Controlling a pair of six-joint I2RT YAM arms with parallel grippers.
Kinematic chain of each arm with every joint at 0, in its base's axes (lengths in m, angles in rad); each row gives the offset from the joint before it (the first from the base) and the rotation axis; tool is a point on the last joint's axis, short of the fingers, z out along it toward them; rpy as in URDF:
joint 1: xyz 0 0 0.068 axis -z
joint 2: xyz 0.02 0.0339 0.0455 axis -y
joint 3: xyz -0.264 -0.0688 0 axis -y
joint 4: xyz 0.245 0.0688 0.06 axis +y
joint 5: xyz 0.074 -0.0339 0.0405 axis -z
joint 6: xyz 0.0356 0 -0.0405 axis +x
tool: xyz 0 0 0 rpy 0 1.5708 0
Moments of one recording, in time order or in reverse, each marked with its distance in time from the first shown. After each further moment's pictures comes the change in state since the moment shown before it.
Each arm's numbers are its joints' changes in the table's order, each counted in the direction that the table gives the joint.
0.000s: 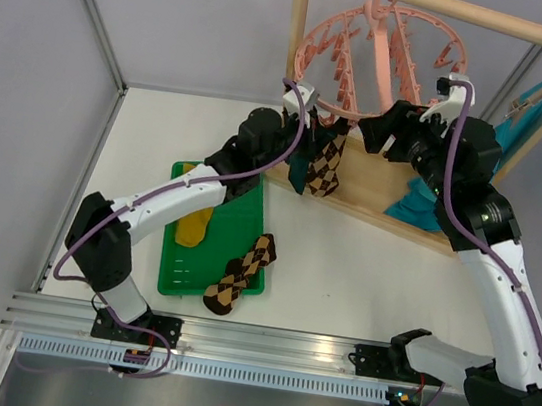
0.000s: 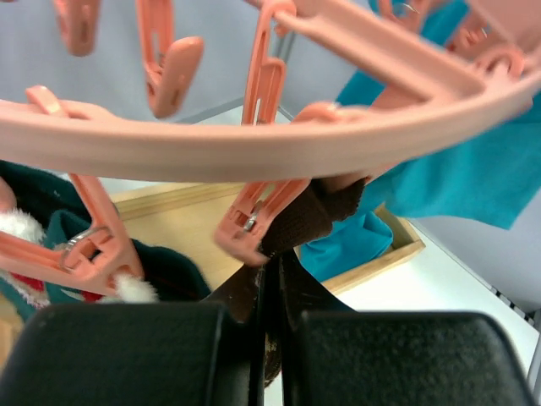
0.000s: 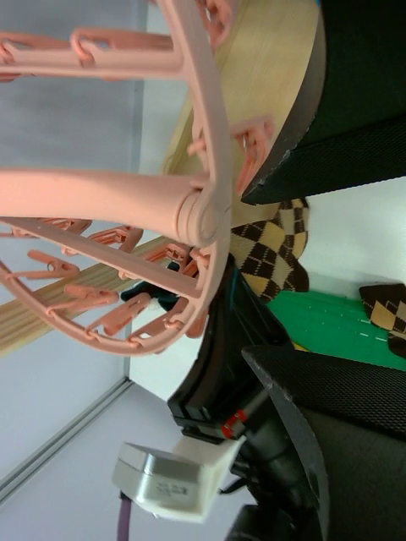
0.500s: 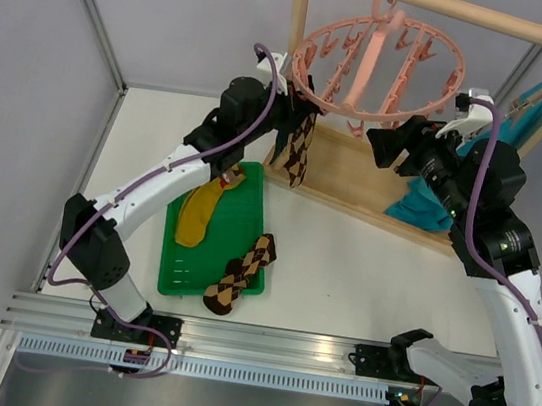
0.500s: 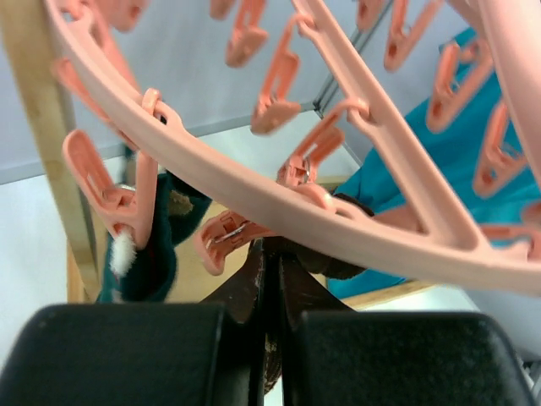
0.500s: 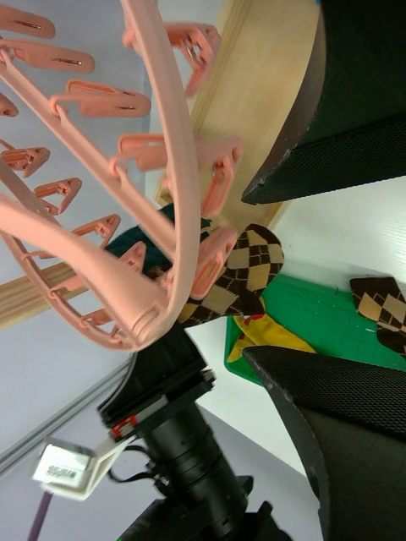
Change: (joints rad) left arm -0.123 0.011 0.159 0.247 -0.040 -0.097; right arm 0.000 0.129 -0.034 0.015 -0.032 0.001
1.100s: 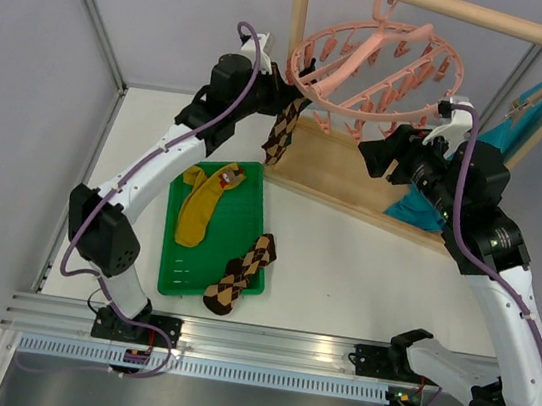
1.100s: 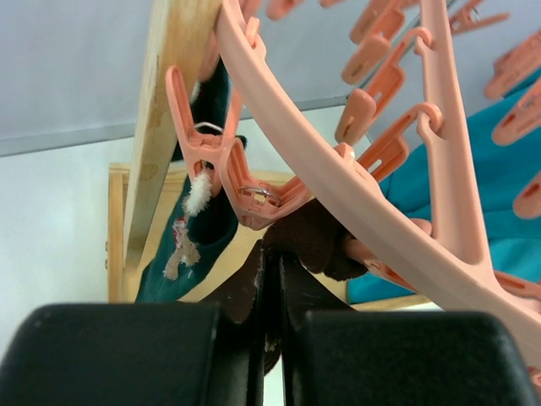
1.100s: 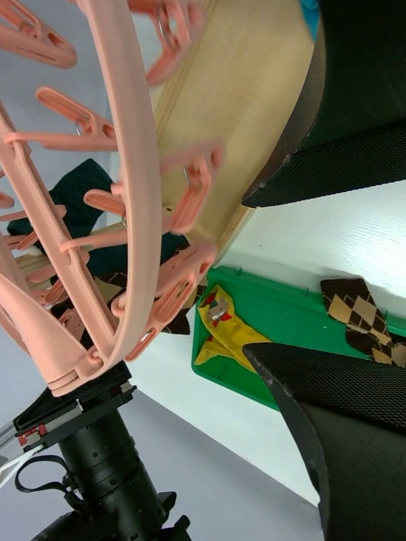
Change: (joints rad) left arm -0.136 -0.087 0.155 0.161 0.068 -0.068; right arm 0.000 0.005 -0.066 0.023 -0.047 -0.002
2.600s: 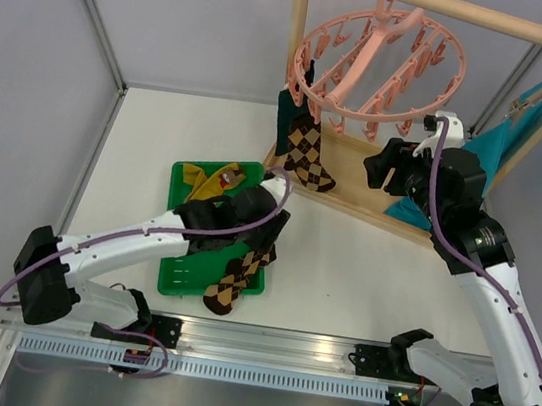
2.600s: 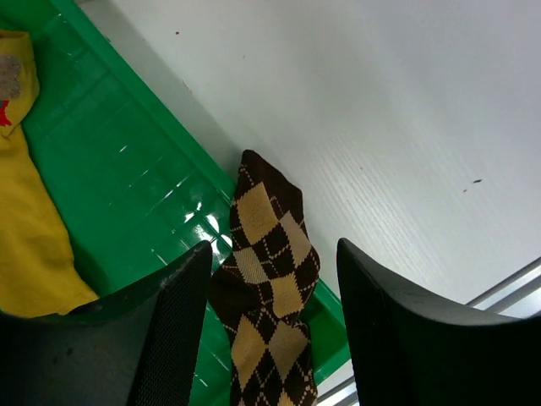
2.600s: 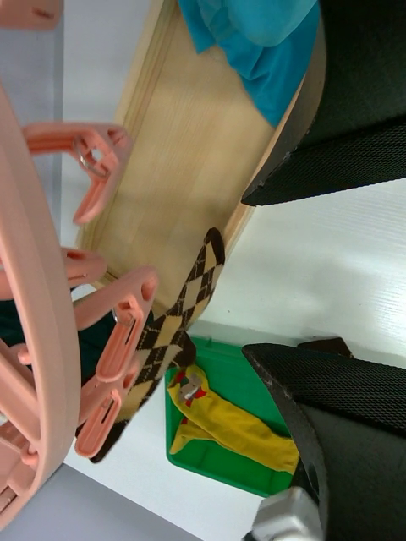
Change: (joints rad) left arm 0.466 0.439 -0.663 0.374 -0.351 0.096; right arm 0.000 0.001 -0.120 0.039 0.140 -0.066
